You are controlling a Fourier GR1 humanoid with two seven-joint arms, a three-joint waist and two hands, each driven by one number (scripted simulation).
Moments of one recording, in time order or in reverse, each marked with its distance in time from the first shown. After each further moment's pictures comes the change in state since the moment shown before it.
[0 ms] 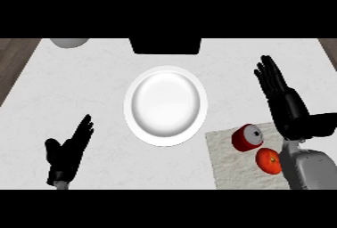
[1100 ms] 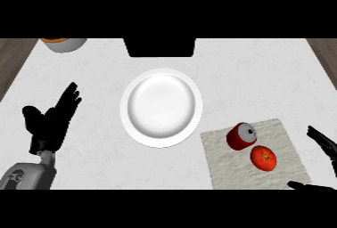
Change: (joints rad) left arm -0.181 0.065 0.095 -0.074 -0.030 0.001 0.118; right arm 0.396 -0.225 -0.211 0.321 0.173 0.175 -0.719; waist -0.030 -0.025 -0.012
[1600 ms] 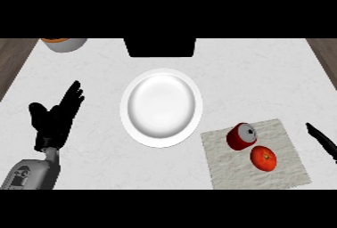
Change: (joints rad) left arm -0.024 -0.037 0.020 0.022 -0.041 -0.016 0.007; right arm 0.040 -0.065 0.044 -0.155 0.133 0.033 0.173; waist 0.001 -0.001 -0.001
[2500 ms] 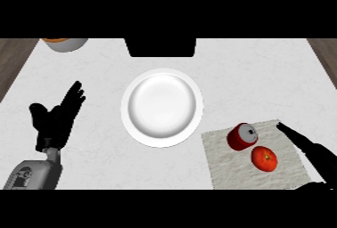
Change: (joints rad) left arm 0.005 -0.041 0.038 -0.014 -0.043 -0.032 0.013; right arm -0.050 -0.008 0.152 -0.127 0.324 0.072 0.366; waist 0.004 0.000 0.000
